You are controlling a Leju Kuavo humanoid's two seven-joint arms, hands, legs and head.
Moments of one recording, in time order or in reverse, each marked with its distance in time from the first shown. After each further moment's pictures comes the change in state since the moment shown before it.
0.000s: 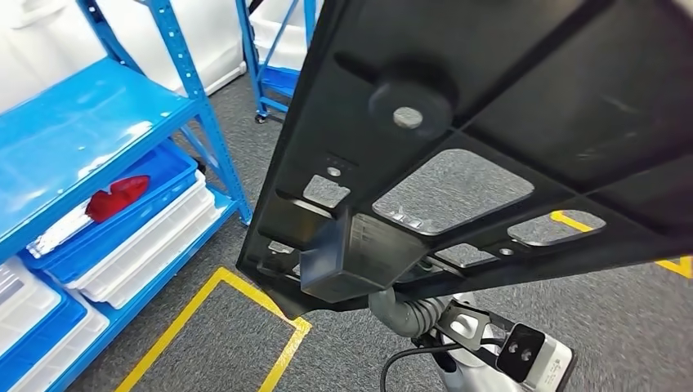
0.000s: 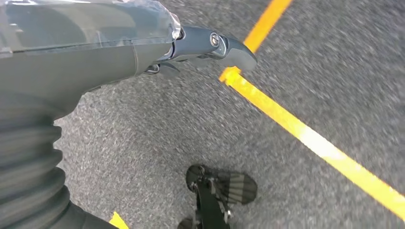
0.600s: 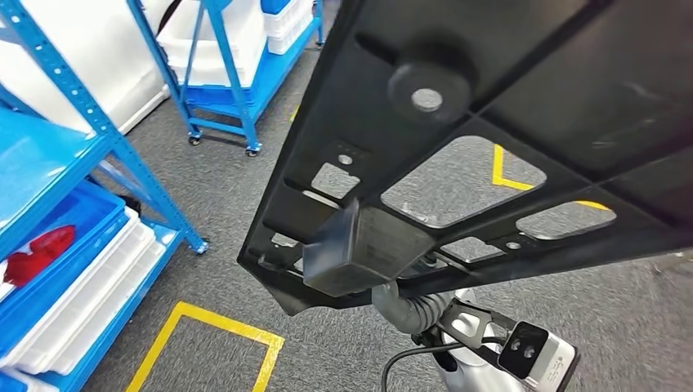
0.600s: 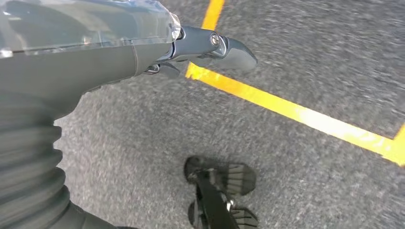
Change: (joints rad) left arm -0.012 -0.014 0.000 0.000 -0.017 0.008 0.011; right arm -0.002 -0.008 0.009 0.000 -0.015 -0.026 0.000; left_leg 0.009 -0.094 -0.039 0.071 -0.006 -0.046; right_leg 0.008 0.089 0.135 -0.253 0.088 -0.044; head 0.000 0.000
